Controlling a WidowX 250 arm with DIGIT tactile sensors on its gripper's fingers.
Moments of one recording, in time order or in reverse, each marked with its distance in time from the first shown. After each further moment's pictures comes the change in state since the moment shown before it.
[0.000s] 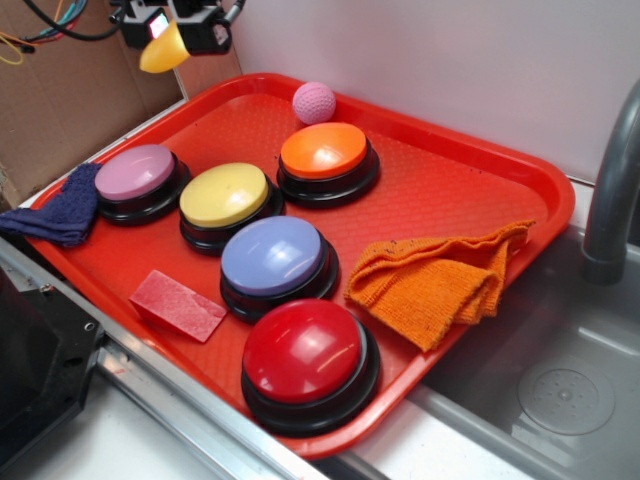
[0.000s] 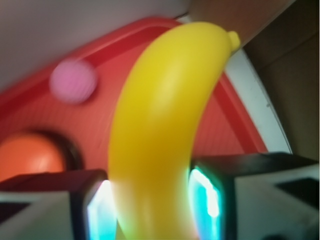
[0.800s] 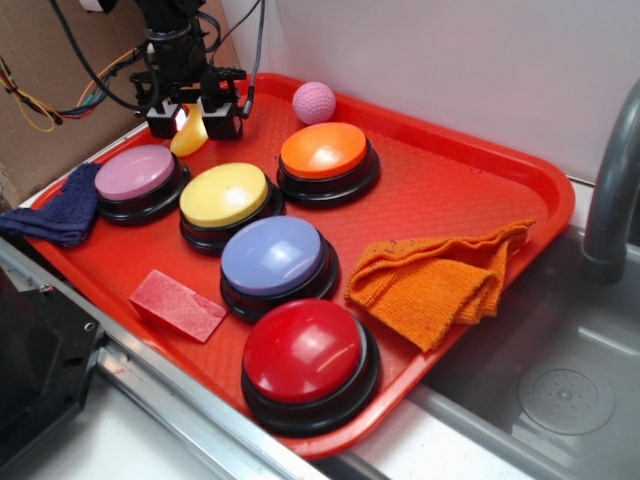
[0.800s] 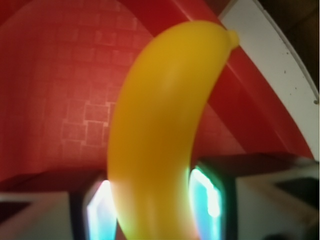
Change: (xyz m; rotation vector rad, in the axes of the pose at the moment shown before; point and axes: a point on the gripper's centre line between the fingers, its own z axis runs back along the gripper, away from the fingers) arm 0.037 0.066 -0.121 0.101 0.015 0.288
